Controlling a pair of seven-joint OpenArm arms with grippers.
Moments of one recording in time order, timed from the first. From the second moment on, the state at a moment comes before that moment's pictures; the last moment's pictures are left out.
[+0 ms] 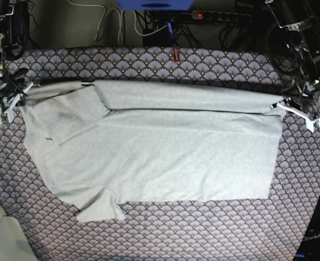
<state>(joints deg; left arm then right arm) 5.9 -13.3 -29.0 88.7 -18.0 -7.6 51.2 -15.9 29.6 16.9 85.1 18.1 17.5 -37.9</state>
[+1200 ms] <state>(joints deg) 15.4 -13.8 -28.9 92.4 -18.0 -7.5 50.7 -23.0 27.5 23.1 85.9 18.2 25.8 -36.8</state>
